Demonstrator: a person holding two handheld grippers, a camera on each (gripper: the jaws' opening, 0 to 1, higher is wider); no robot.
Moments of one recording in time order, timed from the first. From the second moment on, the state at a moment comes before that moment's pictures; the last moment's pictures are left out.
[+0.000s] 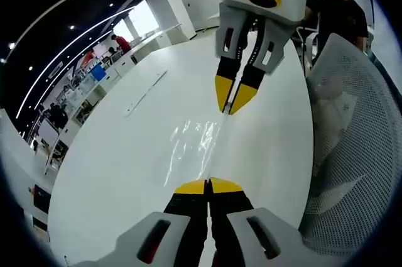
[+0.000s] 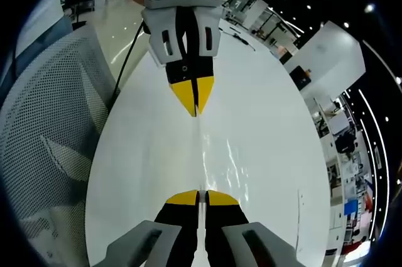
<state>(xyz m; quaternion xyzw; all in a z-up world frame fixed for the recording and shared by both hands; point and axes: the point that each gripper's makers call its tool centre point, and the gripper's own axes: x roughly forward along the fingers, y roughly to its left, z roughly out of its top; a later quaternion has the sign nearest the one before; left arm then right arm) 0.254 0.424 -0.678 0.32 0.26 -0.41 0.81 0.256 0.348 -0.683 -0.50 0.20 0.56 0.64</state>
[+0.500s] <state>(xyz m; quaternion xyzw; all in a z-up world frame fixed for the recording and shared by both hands) 0.251 0.425 -0.679 0.32 0.26 -0.41 0.81 0.258 0.339 -0.686 -0.50 0.20 0.55 0.64</state>
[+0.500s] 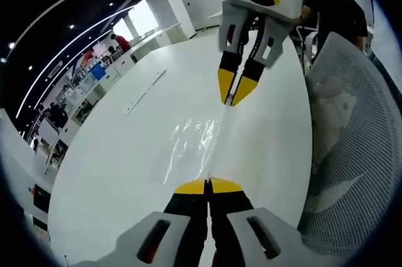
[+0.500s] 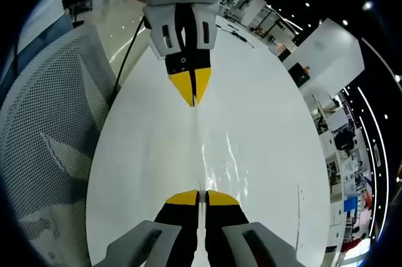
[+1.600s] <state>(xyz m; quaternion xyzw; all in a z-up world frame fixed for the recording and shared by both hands) 0.250 0.434 -0.684 0.32 0.27 -0.41 0.81 0.261 0.327 -0.691 -0.50 0.21 0.55 0.64</state>
